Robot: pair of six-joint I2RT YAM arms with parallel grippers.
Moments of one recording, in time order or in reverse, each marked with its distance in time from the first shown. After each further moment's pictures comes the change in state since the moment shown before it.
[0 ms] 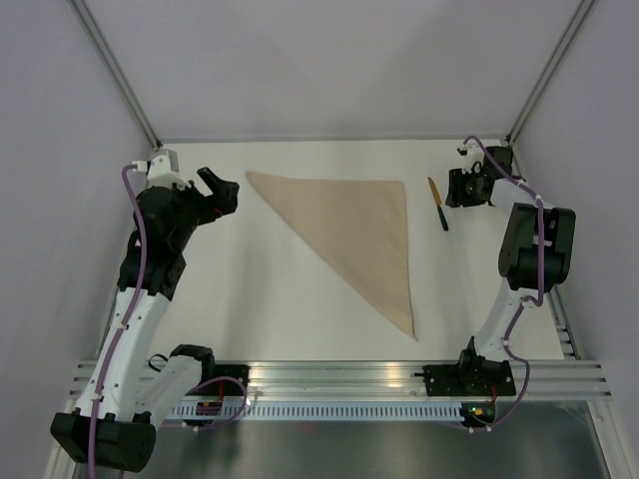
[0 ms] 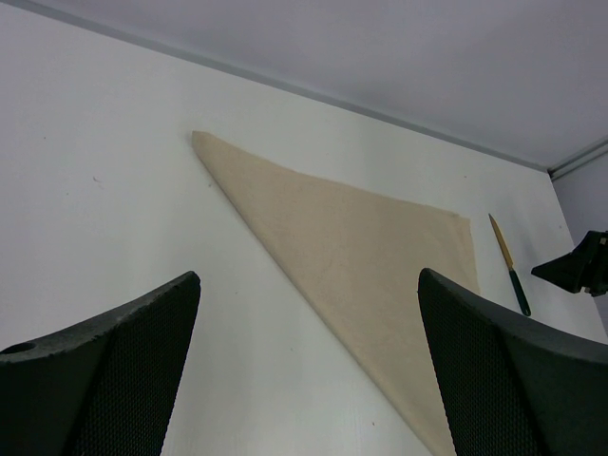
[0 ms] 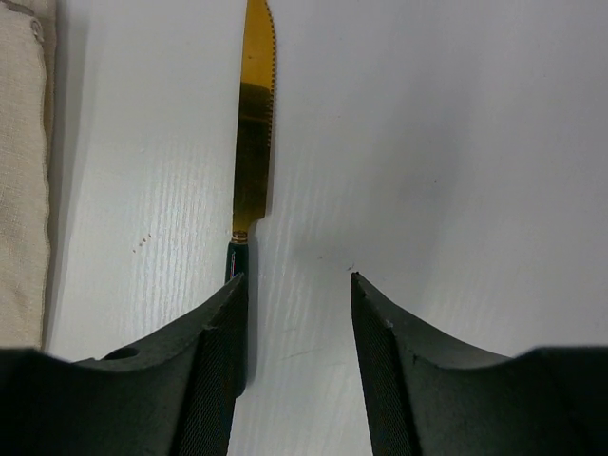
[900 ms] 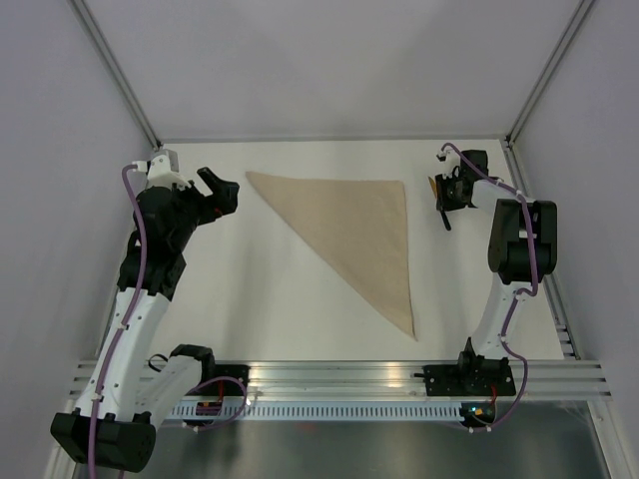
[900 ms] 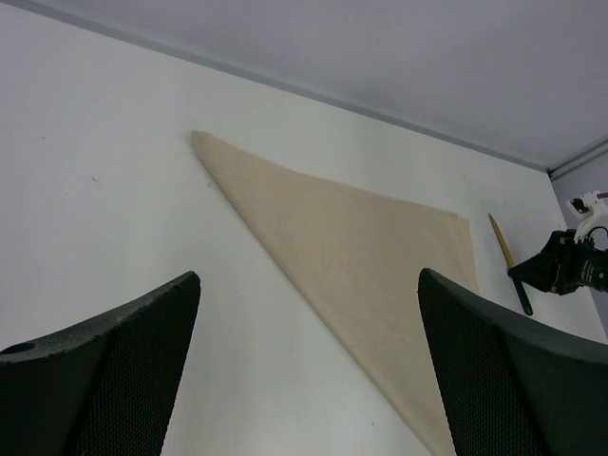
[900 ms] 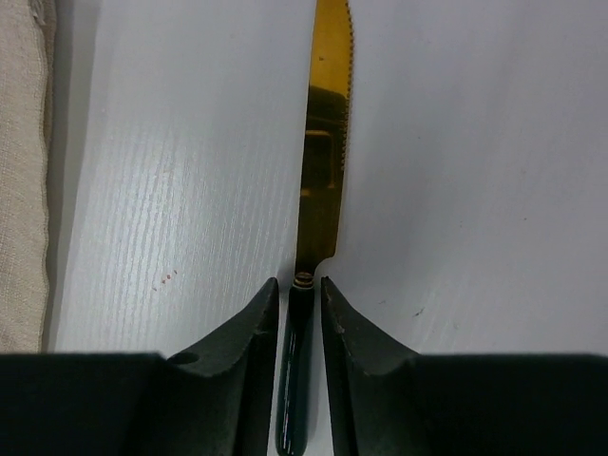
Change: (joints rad) left arm 0.000 0.000 0.000 0.002 0.003 -0.002; right arm 0.107 0.066 0.000 0.030 0.110 0.007
